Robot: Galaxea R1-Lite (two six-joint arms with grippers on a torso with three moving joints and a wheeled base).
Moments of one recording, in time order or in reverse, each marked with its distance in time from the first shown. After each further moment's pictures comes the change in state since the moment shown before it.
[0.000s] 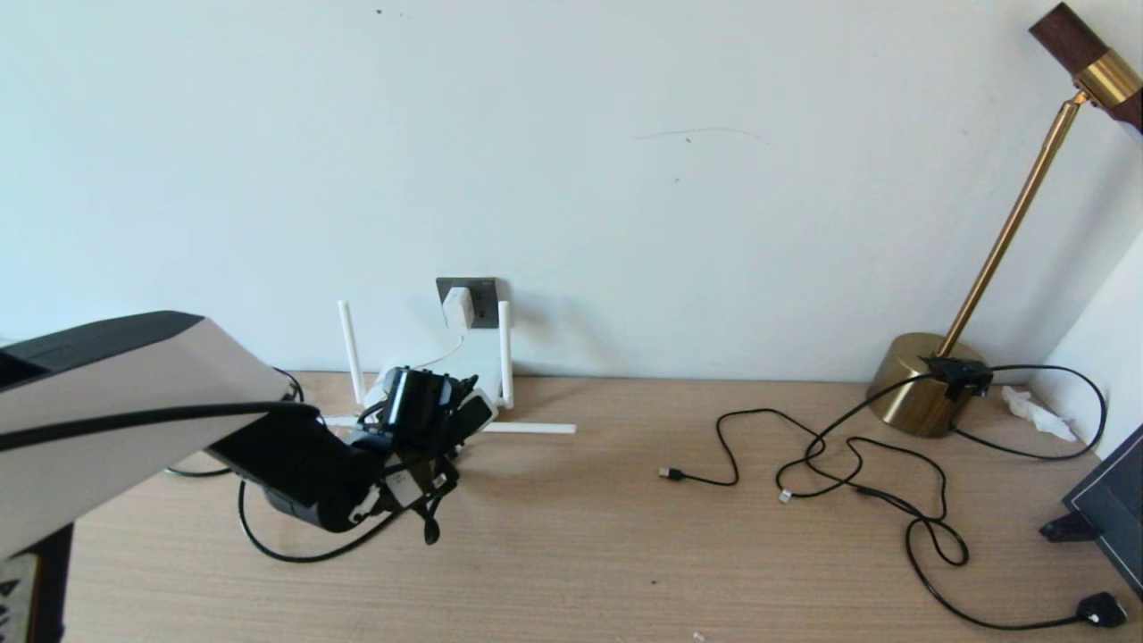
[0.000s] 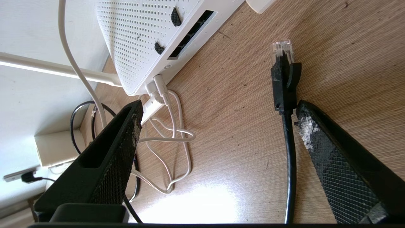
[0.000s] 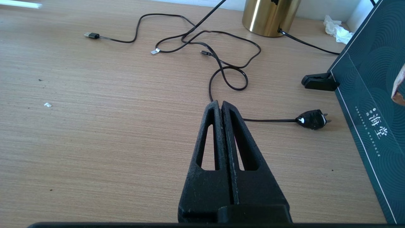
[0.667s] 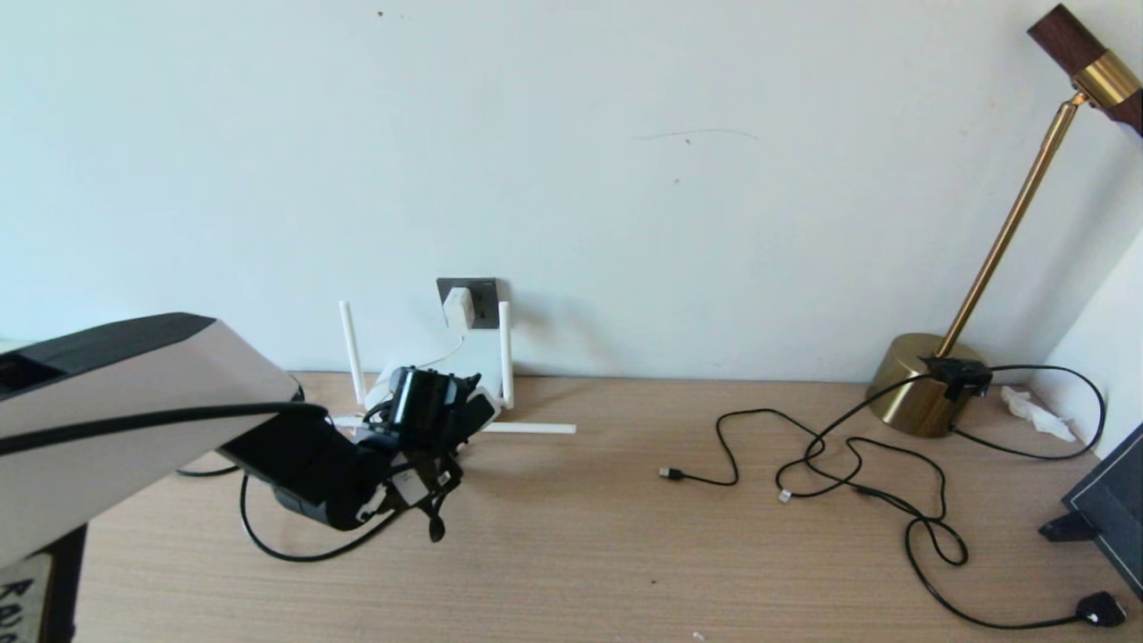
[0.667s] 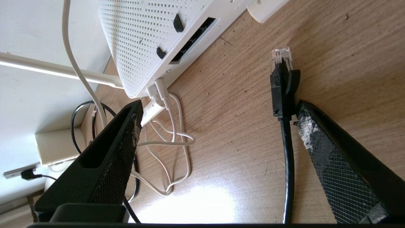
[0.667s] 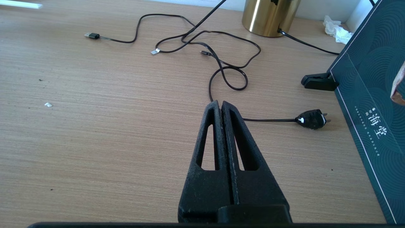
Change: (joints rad) left arm -0.004 0.023 -0.019 -0.002 0.011 -0.015; right arm 0.000 0.000 0.000 0.000 0.000 0.000
